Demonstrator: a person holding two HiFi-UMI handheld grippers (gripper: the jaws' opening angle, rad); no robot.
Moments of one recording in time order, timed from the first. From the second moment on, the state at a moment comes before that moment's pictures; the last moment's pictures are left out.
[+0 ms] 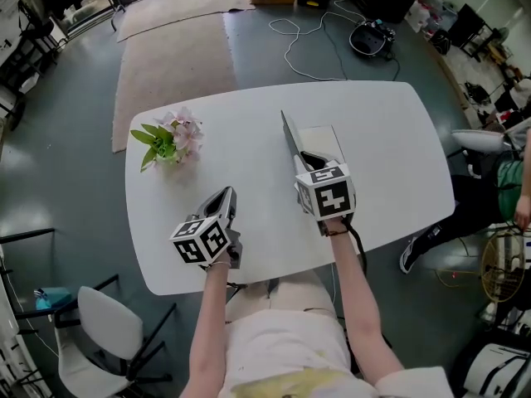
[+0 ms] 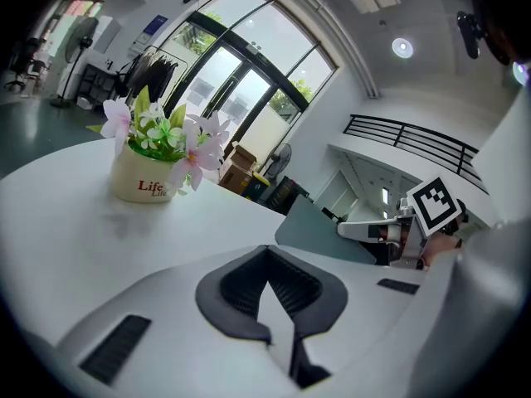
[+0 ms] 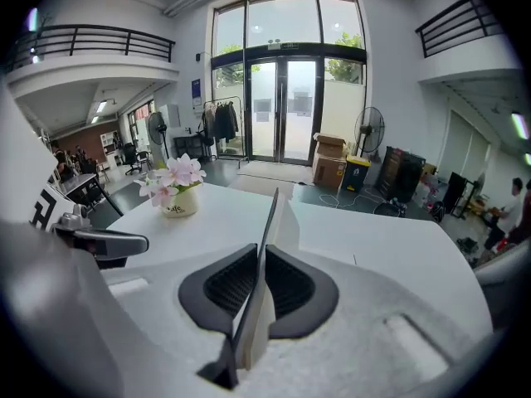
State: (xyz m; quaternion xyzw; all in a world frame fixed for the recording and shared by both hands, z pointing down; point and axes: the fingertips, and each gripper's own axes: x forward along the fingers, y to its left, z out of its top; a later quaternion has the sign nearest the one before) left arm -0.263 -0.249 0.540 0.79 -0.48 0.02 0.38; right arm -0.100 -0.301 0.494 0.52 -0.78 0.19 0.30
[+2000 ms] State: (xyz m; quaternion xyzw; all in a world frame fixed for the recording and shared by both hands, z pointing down) left arm -0.336 -0.229 0.572 0.74 -0.53 0.02 0.41; right arm -0.232 -0.282 0.630 0.45 -0.76 0.16 0.44
